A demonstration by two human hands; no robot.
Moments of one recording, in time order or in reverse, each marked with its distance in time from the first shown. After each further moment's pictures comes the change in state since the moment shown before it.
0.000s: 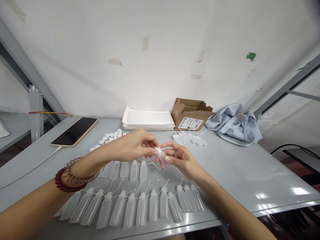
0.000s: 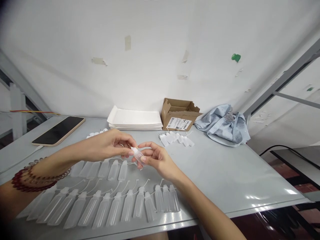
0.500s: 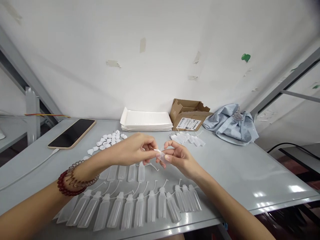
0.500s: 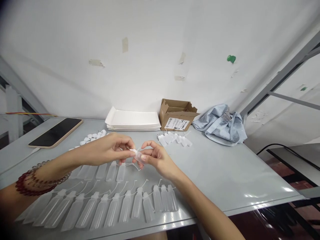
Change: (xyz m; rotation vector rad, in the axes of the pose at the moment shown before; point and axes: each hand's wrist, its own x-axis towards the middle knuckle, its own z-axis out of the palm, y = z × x) left_hand 0.001 0.002 0.010 -0.029 0.000 -0.038; right_hand 0.001 -0.003 -0.003 0.029 -0.022 -0.029
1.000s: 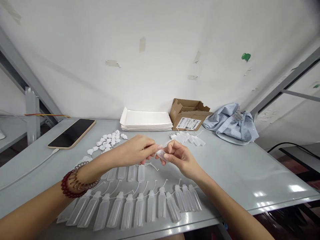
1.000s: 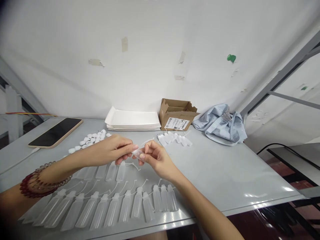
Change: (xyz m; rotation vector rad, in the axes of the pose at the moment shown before) left_hand 0.004 -0.001 0.007 0.078 0.039 0.004; right_hand -0.001 -0.004 0.006 -0.131 0.128 -0.054
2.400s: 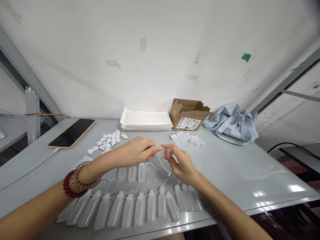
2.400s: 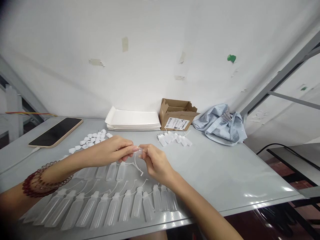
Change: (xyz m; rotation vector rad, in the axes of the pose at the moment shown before) left_hand 0.002 -0.003 0.004 0.144 0.022 0.070; right_hand -0.005 0.013 0.000 -0.697 0.068 -0.333
